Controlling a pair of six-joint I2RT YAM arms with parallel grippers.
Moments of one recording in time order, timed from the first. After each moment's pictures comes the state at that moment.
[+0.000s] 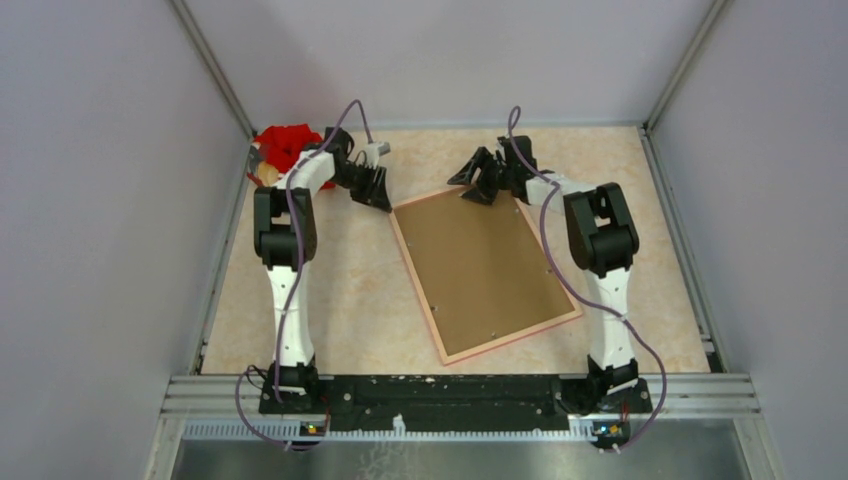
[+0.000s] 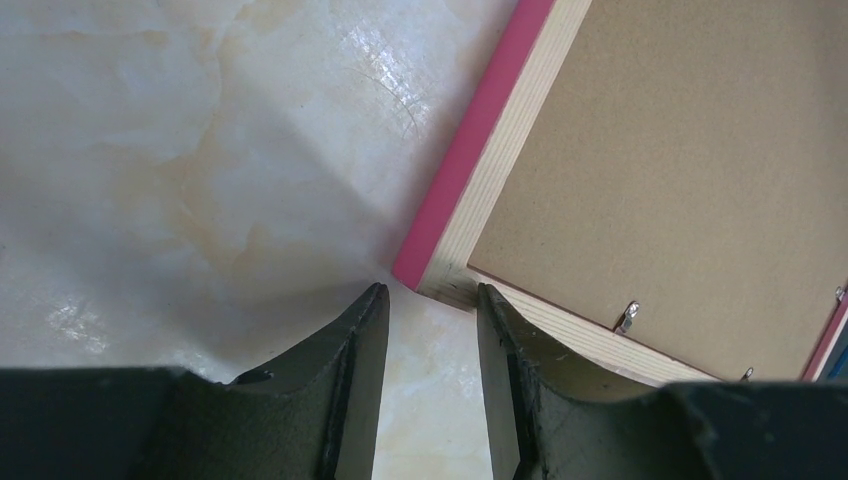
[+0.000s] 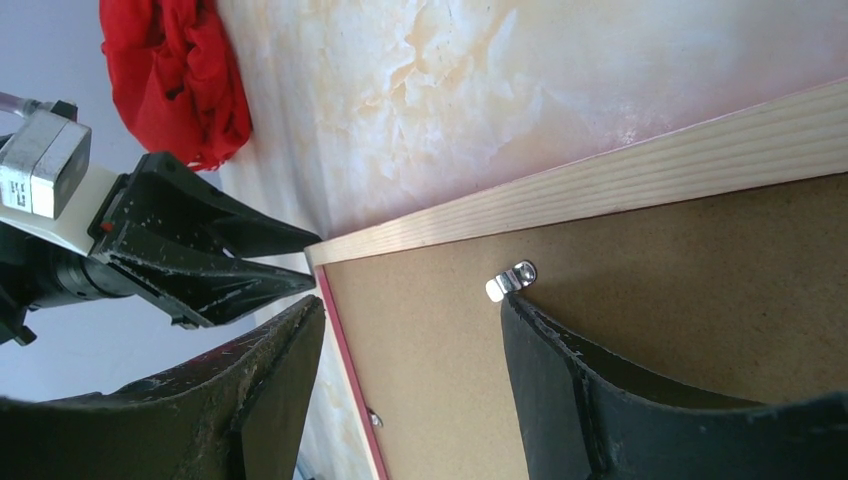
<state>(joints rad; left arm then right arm) -0.08 2.34 1.91 -0.81 0.73 0.34 0.32 2.25 1.55 0.07 -0.52 0.91</state>
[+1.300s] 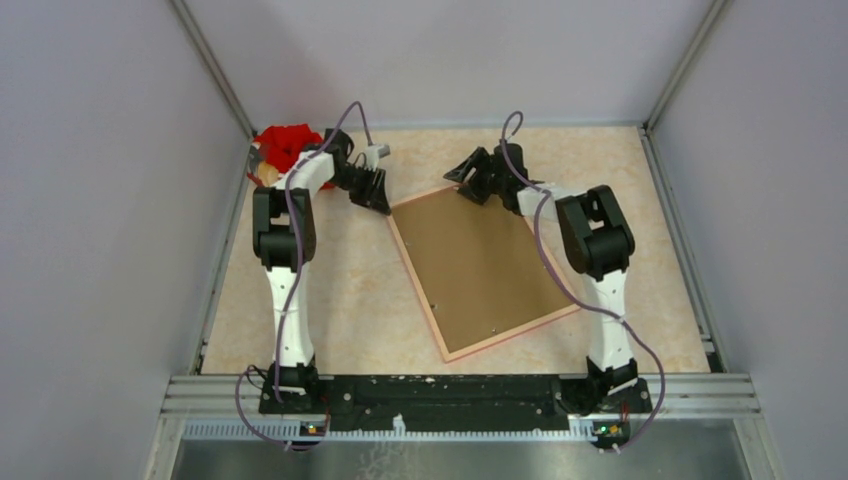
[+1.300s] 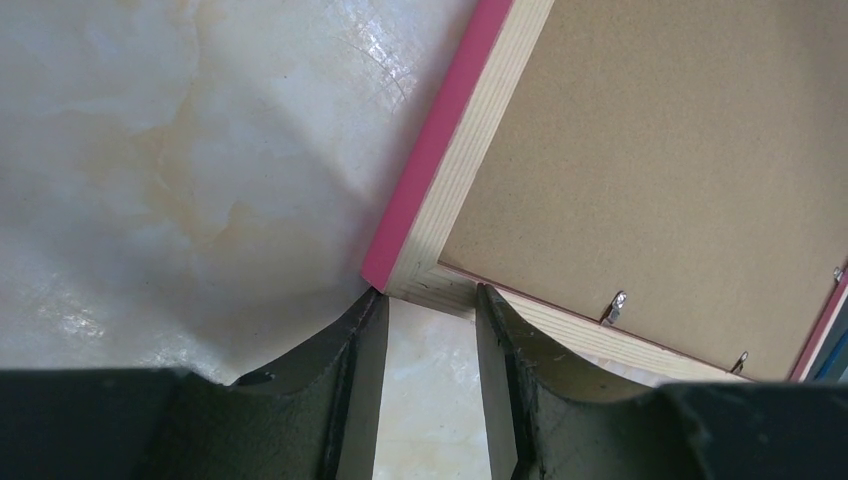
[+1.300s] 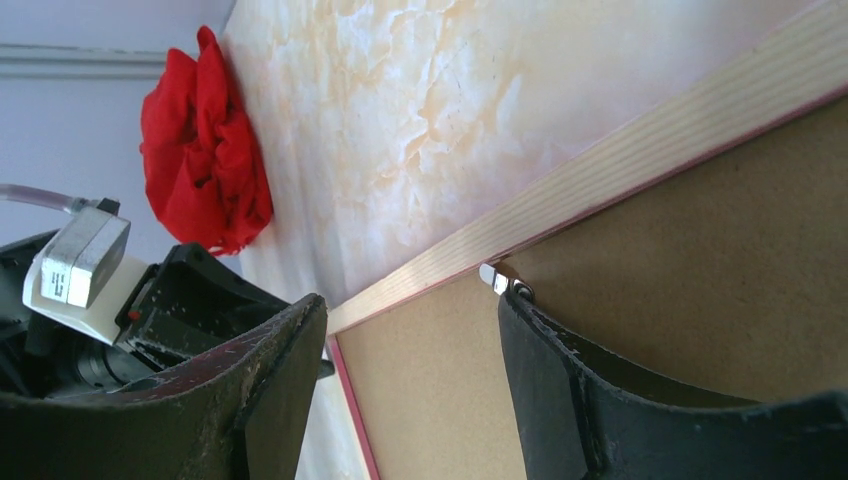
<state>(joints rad) -0.08 2.33 1.88 -0.83 0.73 0.35 0.37 2.24 1.49 0.24 -0.33 1.03</state>
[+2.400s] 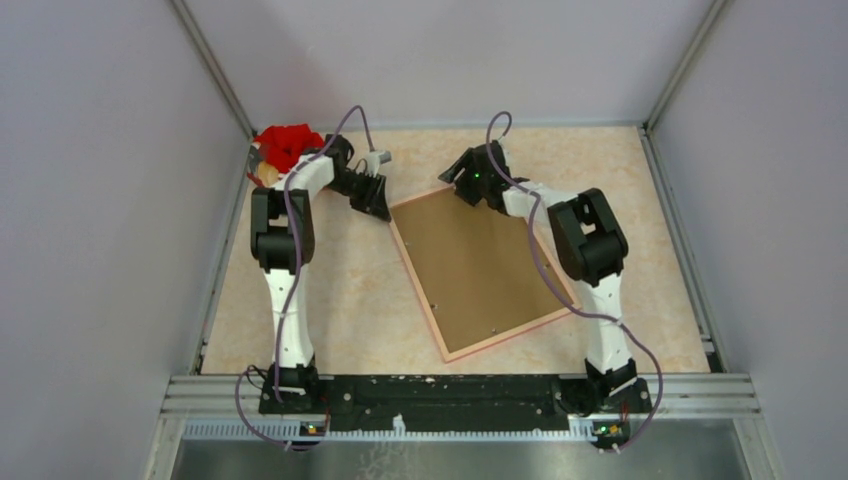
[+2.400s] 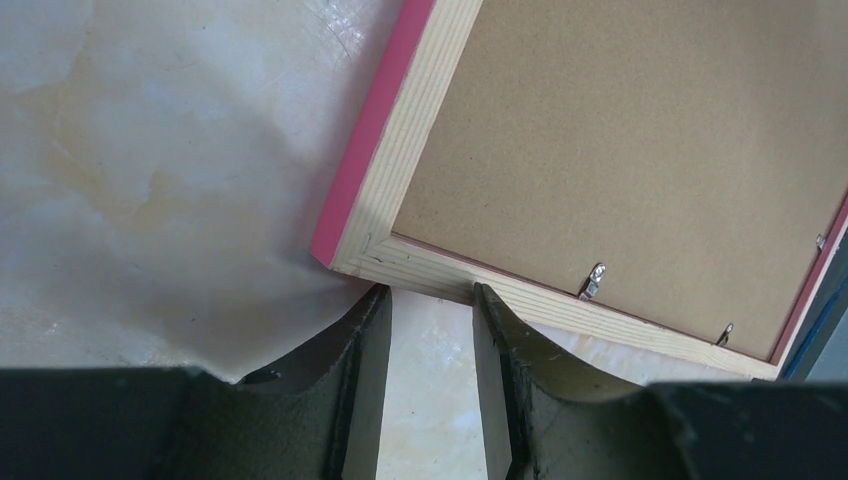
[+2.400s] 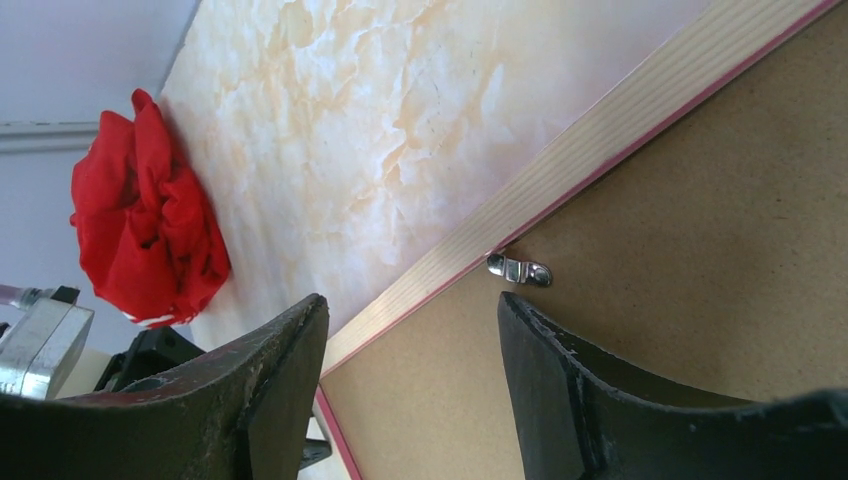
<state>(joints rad) -0.09 2.29 1.81 -0.84 0.76 0.39 0.46 2.20 1.52 0.11 -0.04 1.07</state>
